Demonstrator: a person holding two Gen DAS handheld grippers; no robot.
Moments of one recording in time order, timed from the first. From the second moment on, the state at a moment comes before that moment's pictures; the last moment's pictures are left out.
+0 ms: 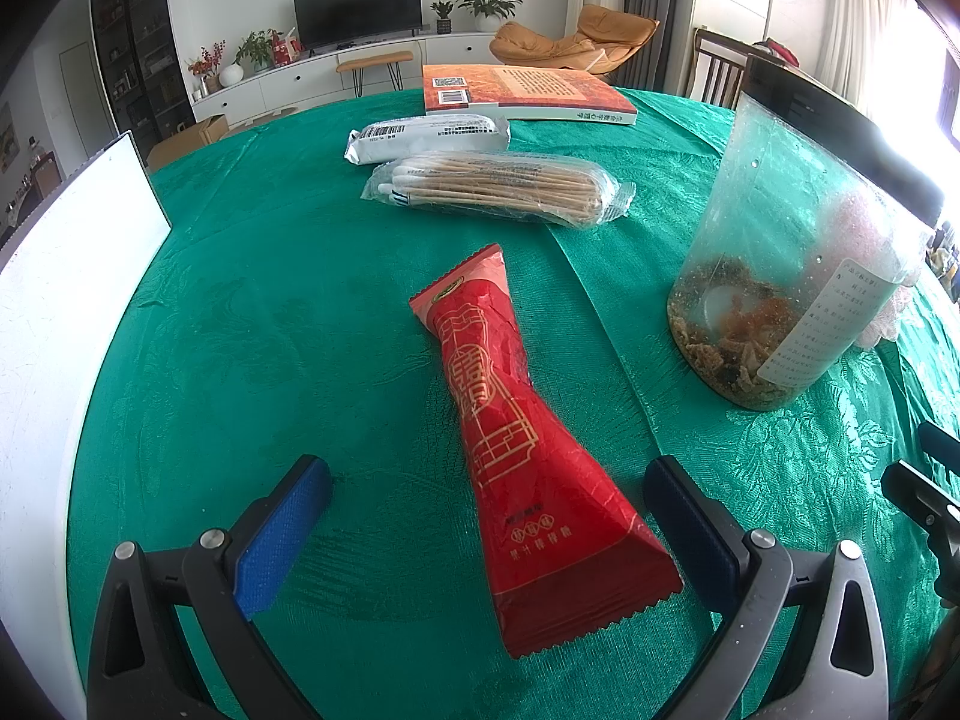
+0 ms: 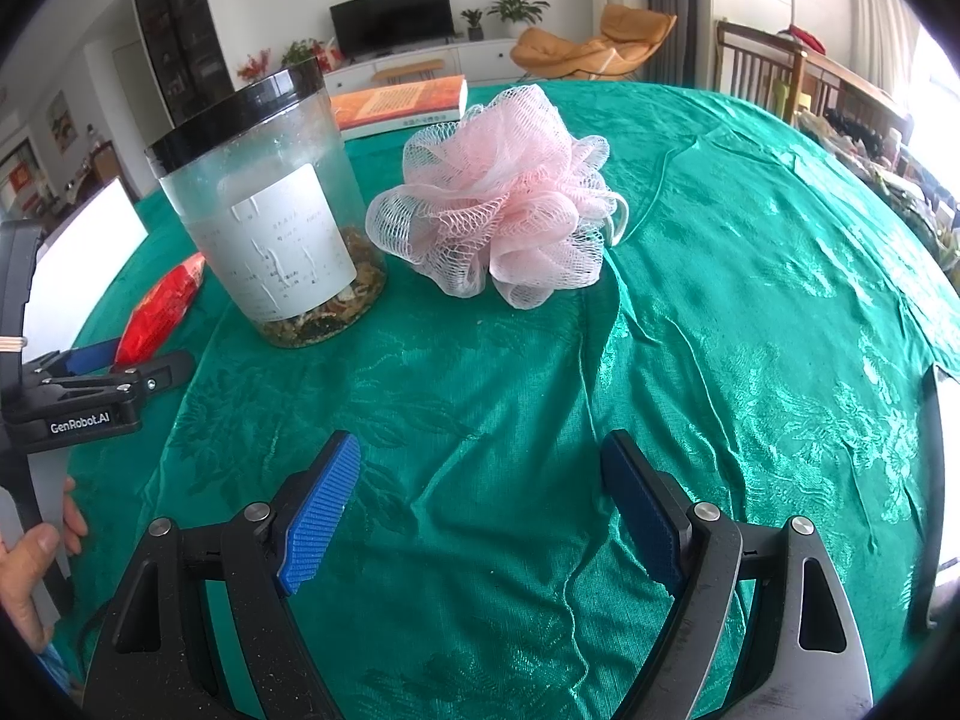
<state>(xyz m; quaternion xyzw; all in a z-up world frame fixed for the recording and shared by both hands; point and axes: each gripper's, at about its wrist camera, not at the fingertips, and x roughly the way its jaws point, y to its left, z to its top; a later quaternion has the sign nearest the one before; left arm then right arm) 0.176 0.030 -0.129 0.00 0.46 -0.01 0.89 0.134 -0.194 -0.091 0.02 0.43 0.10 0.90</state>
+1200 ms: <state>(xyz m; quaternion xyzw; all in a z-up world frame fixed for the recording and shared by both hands) 0.178 0.030 -0.128 0.00 0.46 -0.02 0.89 0.134 -0.191 -0.090 0.01 0.43 0.10 0.90</state>
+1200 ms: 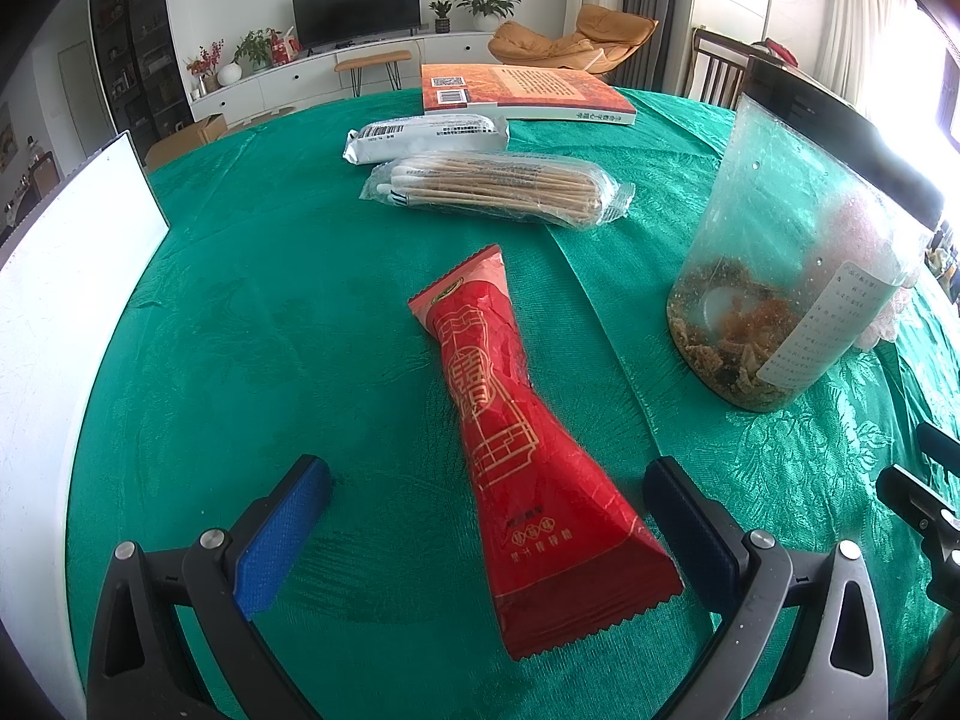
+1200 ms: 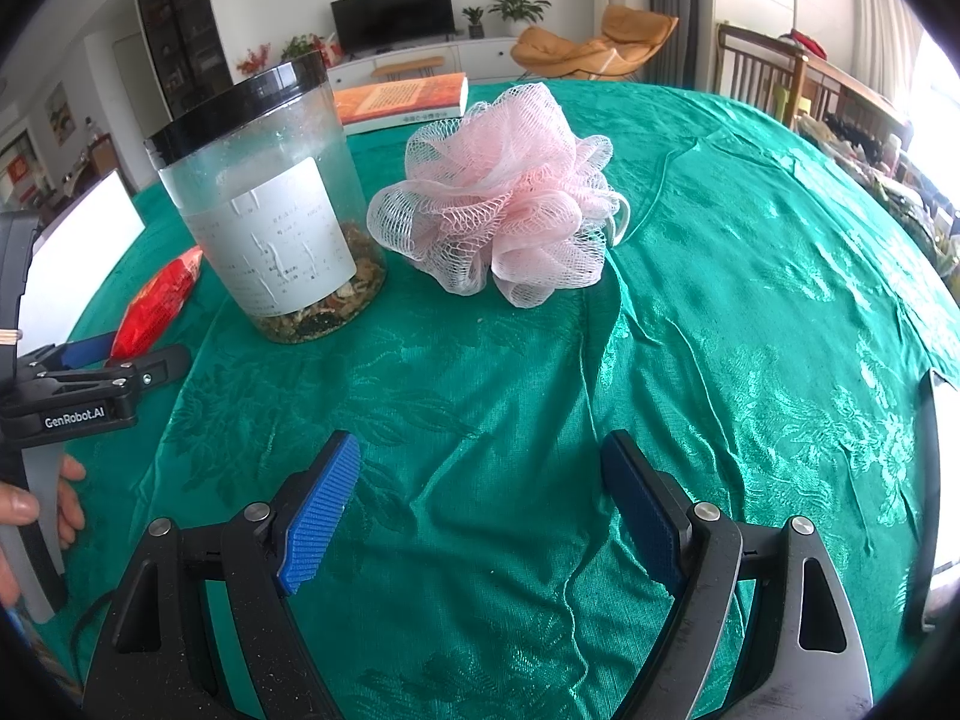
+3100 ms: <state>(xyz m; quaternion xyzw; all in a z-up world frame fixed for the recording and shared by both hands) 0.117 0.067 -0.089 -0.01 0.46 -0.14 0.88 0.076 -0.132 0.110 0.02 0.30 0.26 0.92</state>
